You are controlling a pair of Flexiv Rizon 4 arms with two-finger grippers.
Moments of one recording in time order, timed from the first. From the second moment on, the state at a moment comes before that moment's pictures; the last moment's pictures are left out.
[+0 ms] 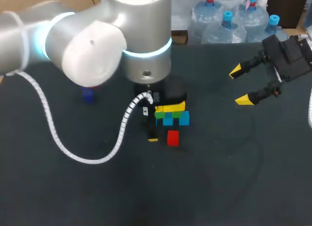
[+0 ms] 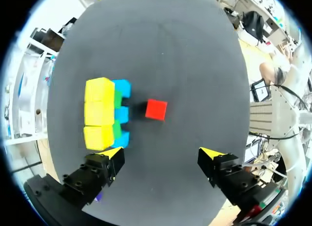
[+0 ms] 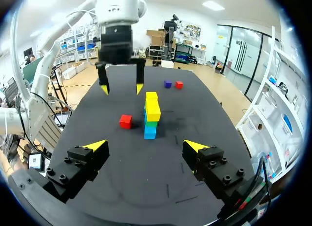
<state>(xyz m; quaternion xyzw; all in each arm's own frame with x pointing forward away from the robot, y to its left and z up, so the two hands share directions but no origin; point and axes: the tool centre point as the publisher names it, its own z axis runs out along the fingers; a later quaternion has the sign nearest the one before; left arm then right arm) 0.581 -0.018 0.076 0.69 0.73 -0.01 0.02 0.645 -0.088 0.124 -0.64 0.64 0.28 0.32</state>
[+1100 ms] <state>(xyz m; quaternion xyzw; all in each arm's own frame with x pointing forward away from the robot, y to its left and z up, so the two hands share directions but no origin) 0.699 0.117 0.100 0.63 0.77 0.03 0.04 0.645 -0.088 0.124 -0.64 0.64 0.28 0.32</state>
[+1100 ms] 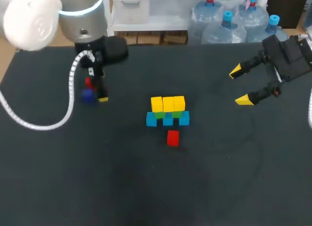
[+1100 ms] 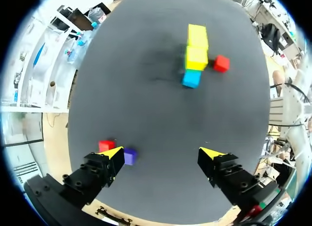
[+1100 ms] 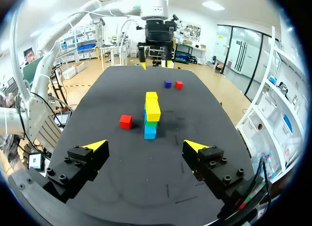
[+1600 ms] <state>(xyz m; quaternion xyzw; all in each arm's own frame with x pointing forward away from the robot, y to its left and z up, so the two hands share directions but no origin) 0.747 0.156 0.061 0.59 0.81 -0.02 -0.01 0.645 -0.088 0.124 -0.64 0.64 0.28 0.32</state>
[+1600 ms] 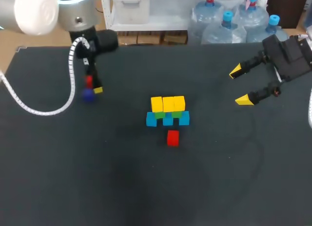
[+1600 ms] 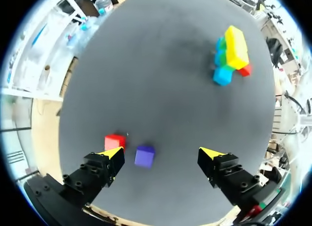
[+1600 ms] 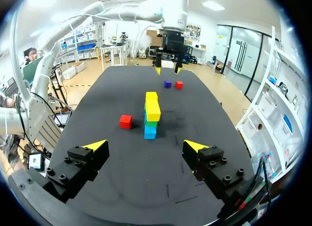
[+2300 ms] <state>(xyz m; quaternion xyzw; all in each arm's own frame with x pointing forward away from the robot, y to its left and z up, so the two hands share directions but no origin) 0.783 0.171 0.030 0.61 0.79 -0.04 -0.02 0.645 -0.088 0.124 -0.64 0.64 0.28 0.32</state>
